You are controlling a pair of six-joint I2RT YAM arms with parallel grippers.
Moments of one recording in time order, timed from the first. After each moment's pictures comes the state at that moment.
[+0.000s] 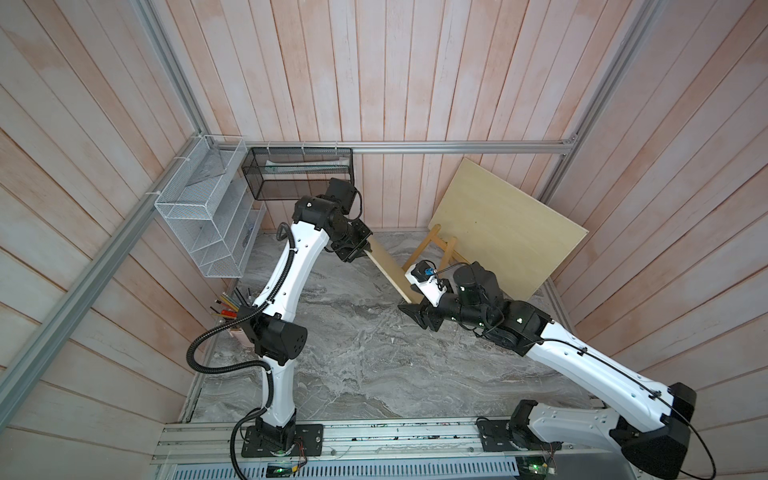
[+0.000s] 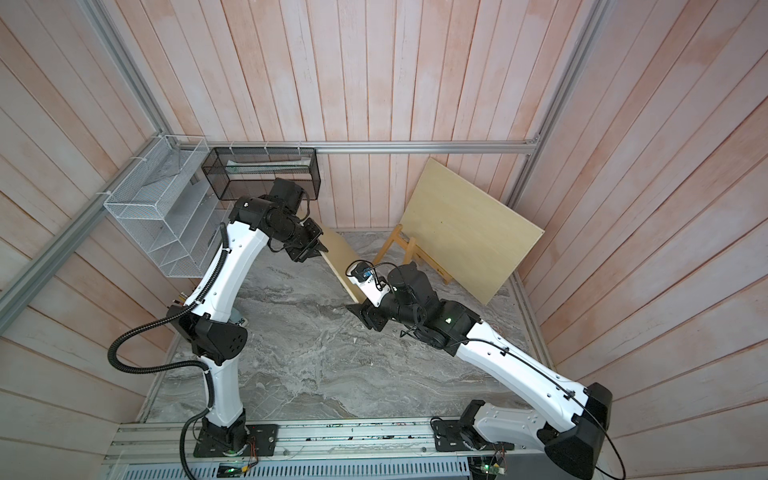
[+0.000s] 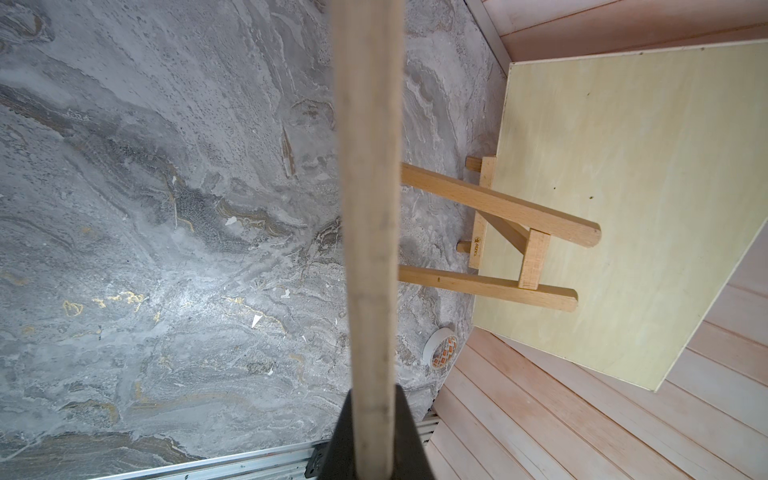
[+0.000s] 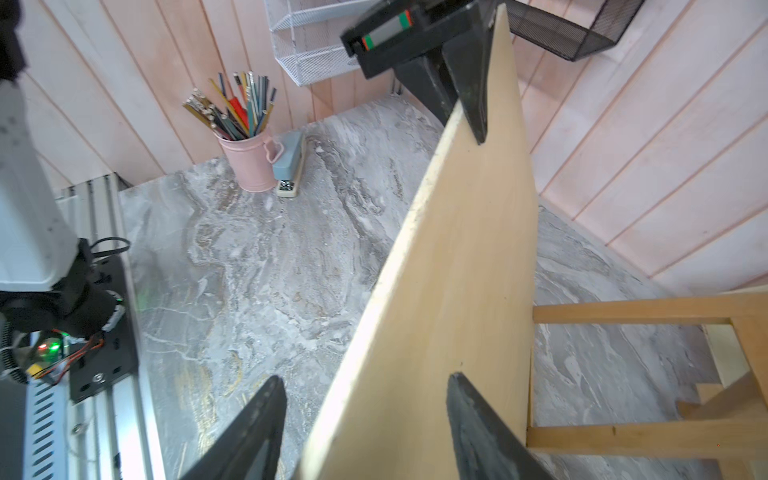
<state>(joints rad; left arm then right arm) -0.39 2.03 2.42 -1.45 0.32 -1.02 0.88 1.18 1.15 -0.45 -0.08 -0.11</state>
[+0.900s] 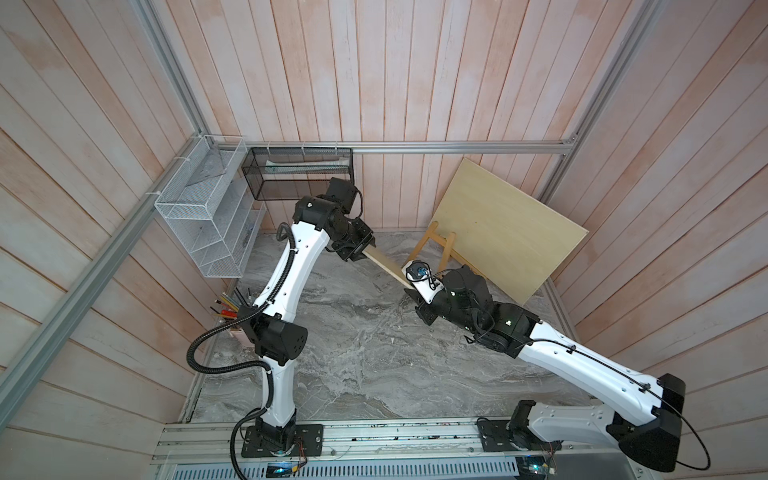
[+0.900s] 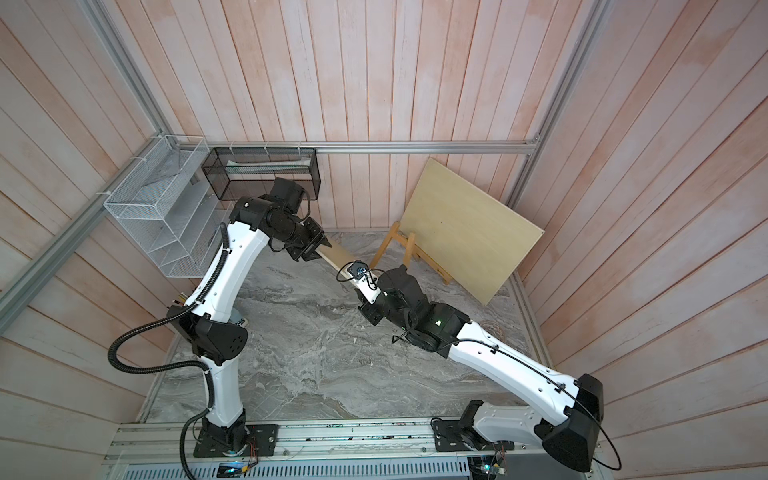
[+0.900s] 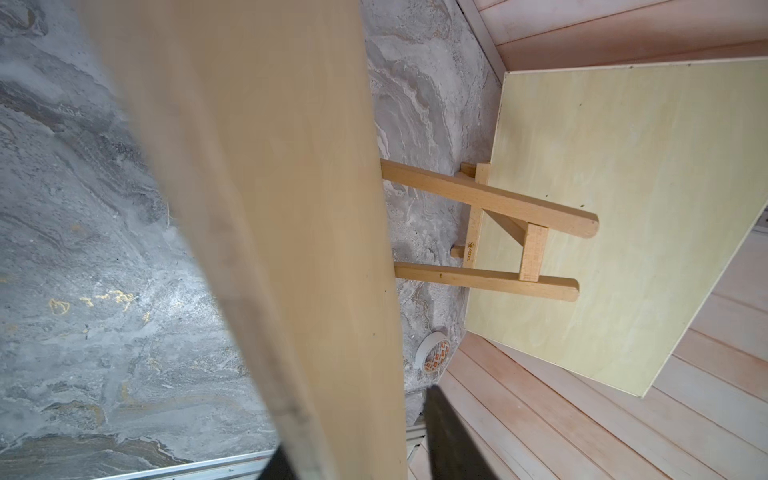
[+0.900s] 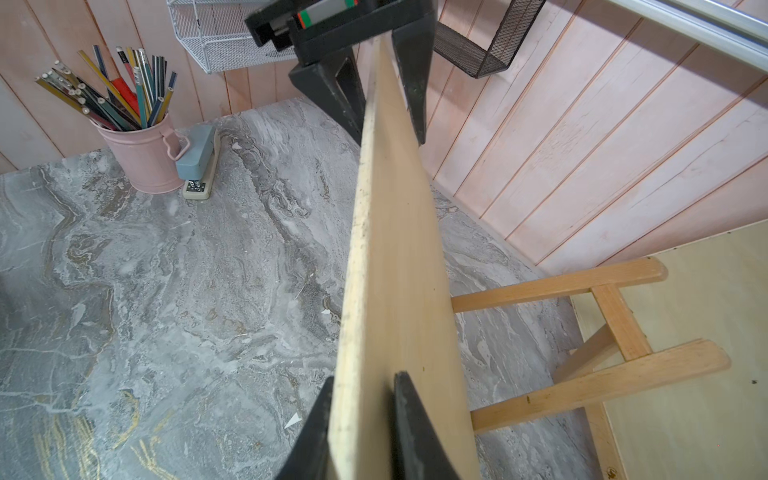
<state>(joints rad) -0.39 2.03 2.42 -1.43 0.32 -1.04 0.94 1.20 1.14 -0.38 0.16 -0.16</state>
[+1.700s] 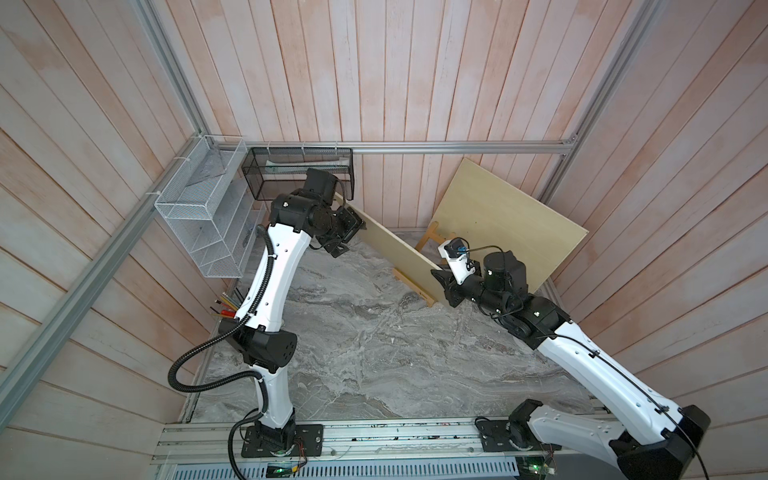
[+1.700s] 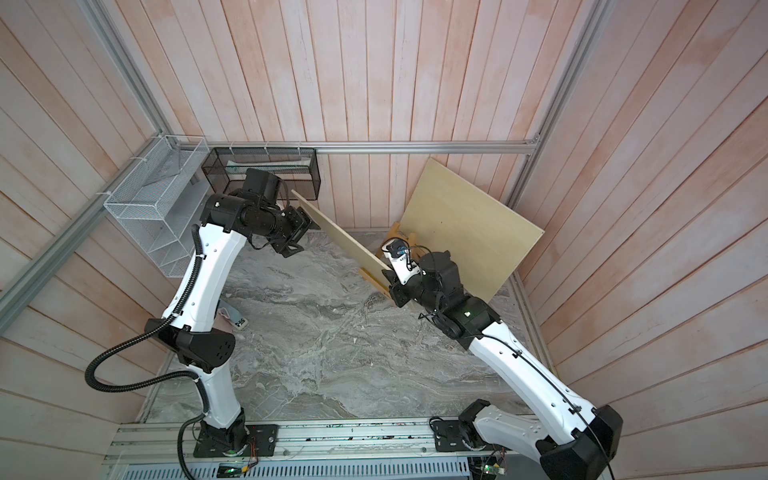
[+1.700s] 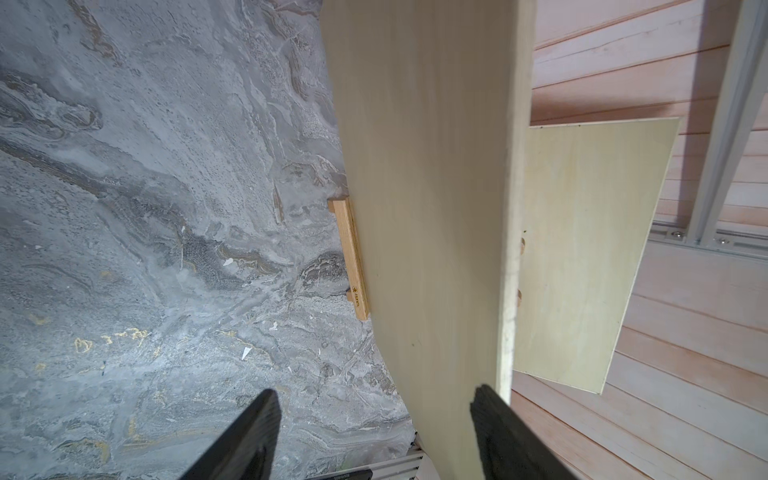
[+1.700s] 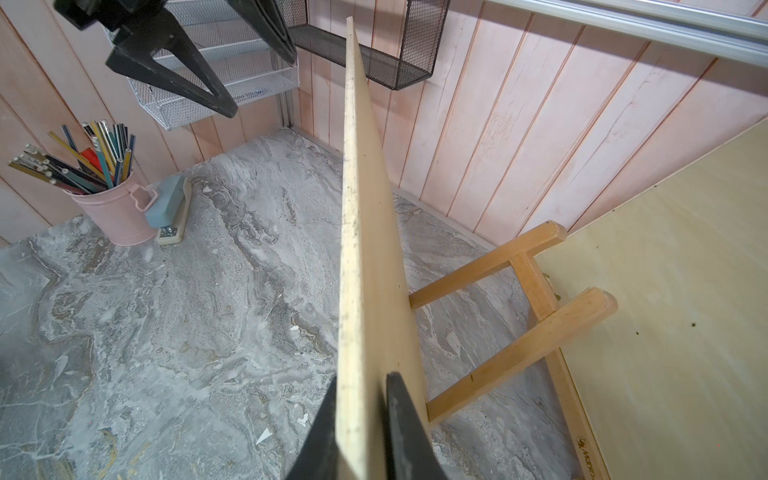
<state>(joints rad) -0.33 1.92 2.42 -1.40 0.28 -1.01 0.60 1.10 1.10 -0.36 -0.12 -0.12</state>
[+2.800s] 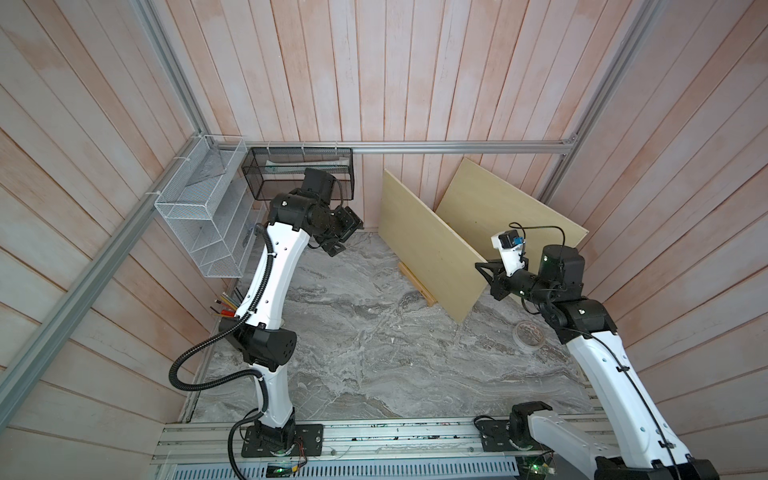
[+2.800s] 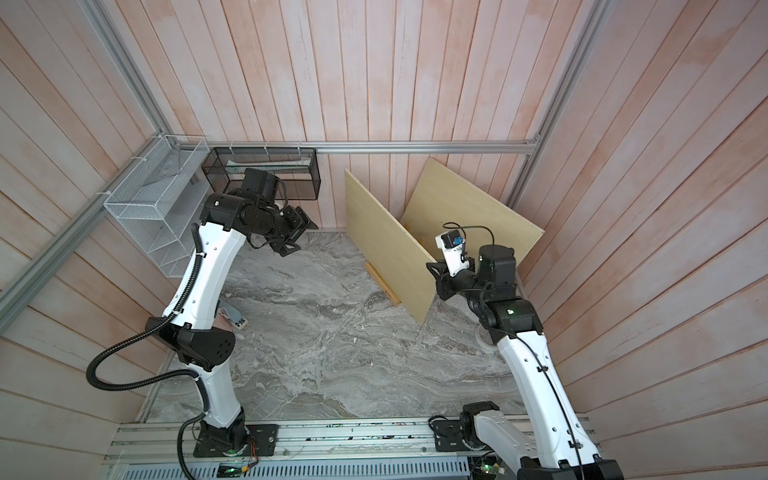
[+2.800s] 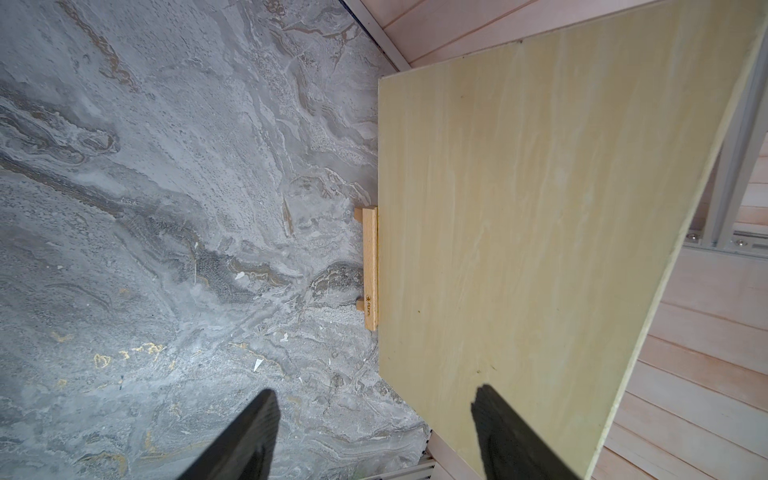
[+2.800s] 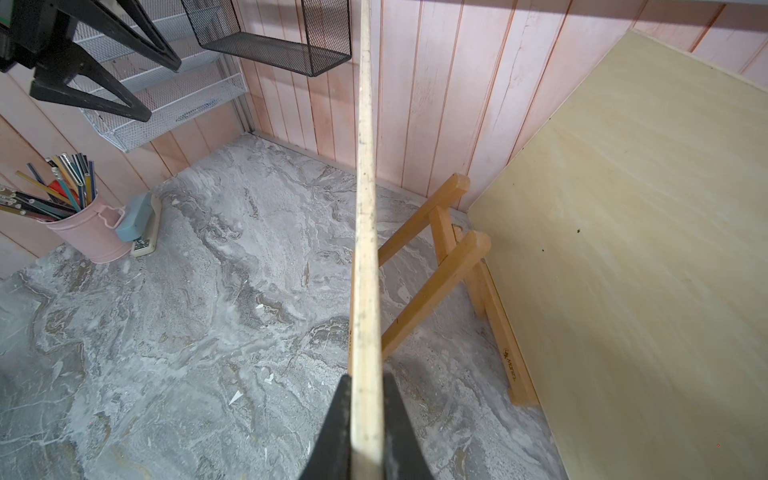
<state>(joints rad) -0.31 1.94 2.41 -1.39 0.27 -0.97 0.17 1.02 1.14 -0.56 -0.44 -0.16</state>
